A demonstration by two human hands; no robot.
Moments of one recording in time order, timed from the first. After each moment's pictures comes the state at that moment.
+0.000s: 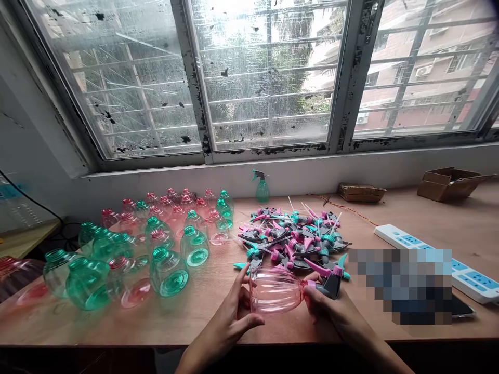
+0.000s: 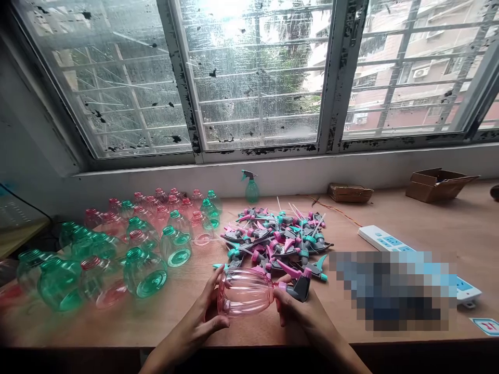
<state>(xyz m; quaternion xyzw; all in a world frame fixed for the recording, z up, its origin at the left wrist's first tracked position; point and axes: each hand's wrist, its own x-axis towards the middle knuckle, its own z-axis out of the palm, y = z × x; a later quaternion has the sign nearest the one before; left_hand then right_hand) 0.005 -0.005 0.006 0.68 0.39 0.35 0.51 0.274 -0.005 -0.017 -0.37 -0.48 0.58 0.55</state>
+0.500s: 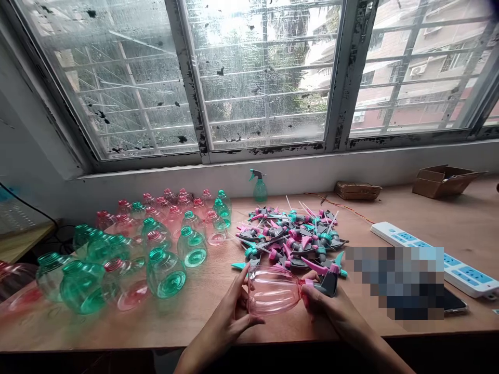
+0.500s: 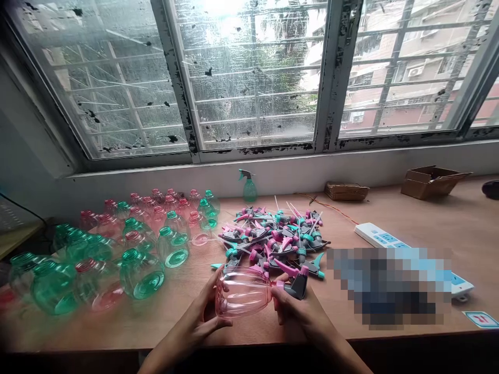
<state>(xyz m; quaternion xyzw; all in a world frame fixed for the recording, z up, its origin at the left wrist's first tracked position) 0.007 -0.004 0.003 0.67 0.41 0.35 0.50 0.275 -0.004 -0.018 -0.35 -0.48 0.59 0.55</state>
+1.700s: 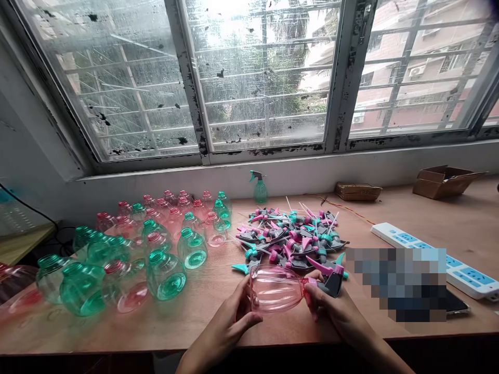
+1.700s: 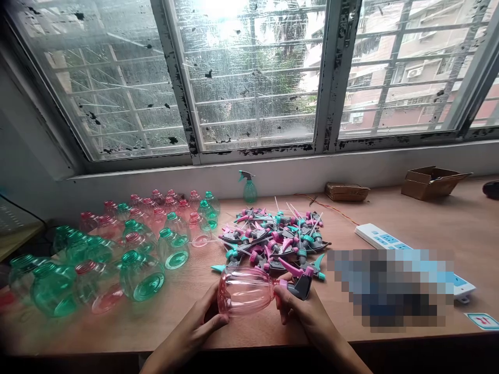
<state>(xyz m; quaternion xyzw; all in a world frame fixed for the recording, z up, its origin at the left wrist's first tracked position) 0.007 -0.004 0.019 0.72 0.40 0.32 0.48 0.277 -0.007 -0.015 -0.37 -0.47 0.57 0.56</state>
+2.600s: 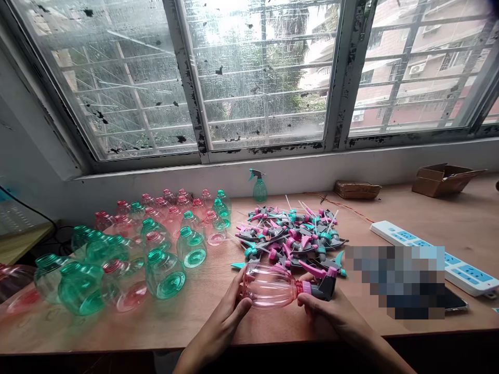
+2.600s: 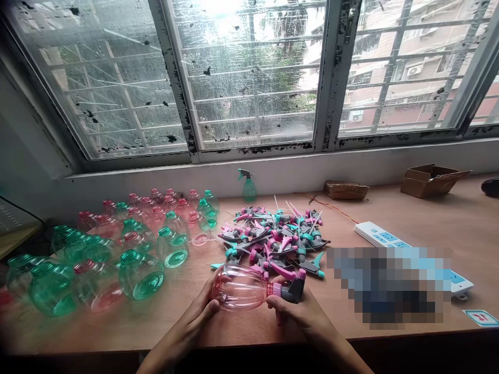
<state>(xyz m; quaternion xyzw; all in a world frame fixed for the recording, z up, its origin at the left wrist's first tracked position) 0.000 0.001 0.009 0.70 0.40 0.33 0.49 0.278 -0.008 -0.016 -0.39 -0.50 0.59 0.51</state>
